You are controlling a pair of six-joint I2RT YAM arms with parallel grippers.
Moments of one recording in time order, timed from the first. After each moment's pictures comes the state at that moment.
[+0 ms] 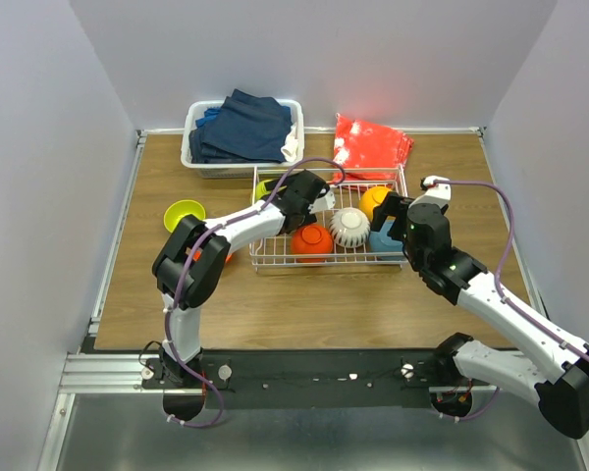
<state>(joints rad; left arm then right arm) -0.69 1.93 1.36 -0.31 -0.51 0.74 0.58 0.98 0.73 -0.10 0.53 0.45</state>
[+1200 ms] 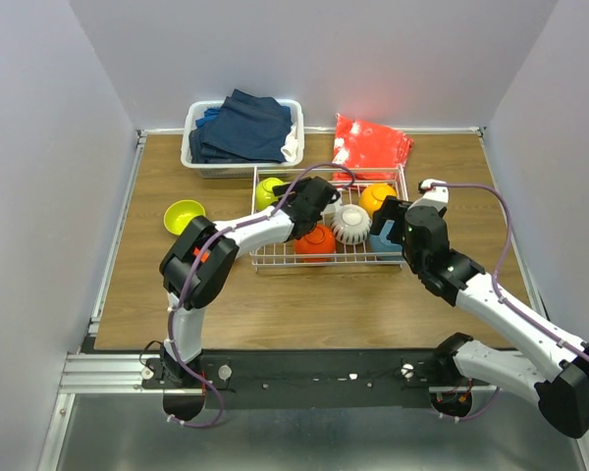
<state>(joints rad) -0.74 1.96 1.36 -0.24 -0.64 0.73 0.58 0.99 0.70 -0.09 0.53 0.45</state>
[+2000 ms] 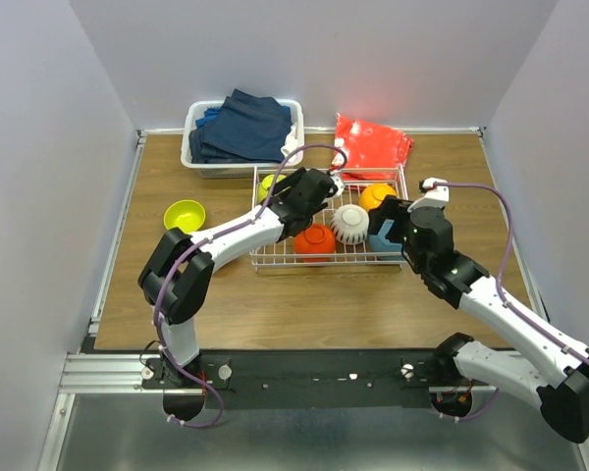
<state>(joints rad) -0.77 1.81 1.35 -0.29 -0.60 0.50 0.58 0.96 0.70 -0.07 0.46 0.45</state>
